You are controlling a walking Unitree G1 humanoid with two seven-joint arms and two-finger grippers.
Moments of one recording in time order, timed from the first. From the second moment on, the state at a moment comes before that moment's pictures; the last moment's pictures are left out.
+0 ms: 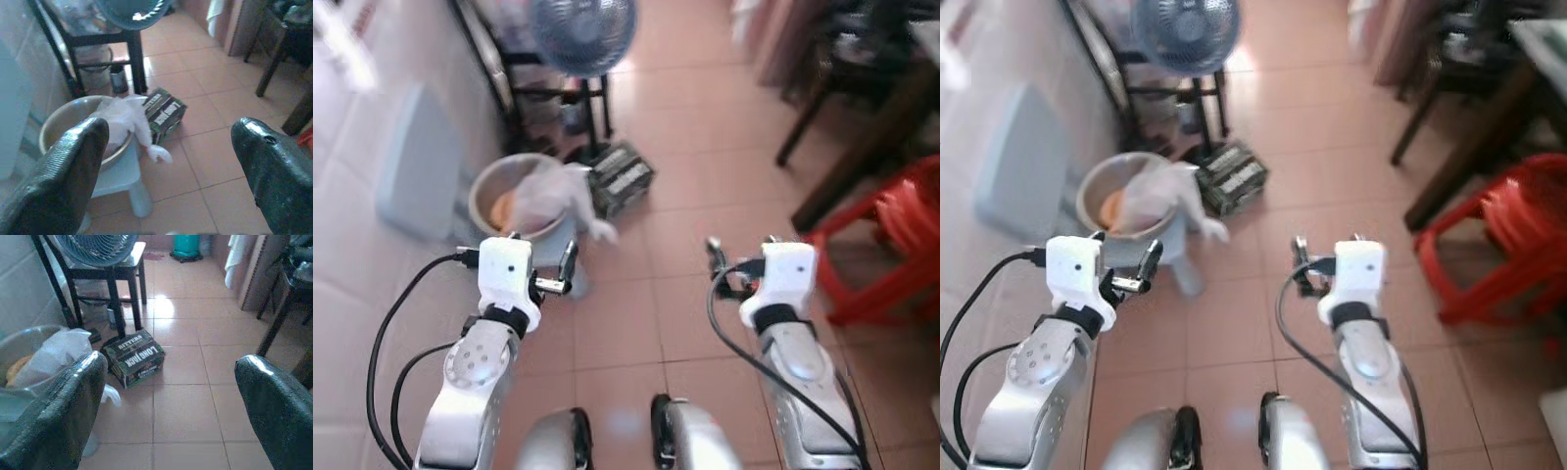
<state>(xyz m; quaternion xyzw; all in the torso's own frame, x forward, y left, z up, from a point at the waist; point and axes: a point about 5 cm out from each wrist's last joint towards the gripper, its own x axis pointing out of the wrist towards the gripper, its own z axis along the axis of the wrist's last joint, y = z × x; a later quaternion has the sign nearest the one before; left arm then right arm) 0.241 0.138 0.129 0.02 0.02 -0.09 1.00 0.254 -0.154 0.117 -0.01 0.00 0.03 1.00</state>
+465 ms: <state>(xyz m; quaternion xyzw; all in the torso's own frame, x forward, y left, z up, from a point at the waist) 0.261 0.146 0.136 0.04 -0.03 -0.04 1.00 0.269 -0.151 0.125 -0.05 -0.05 0.04 1.00</state>
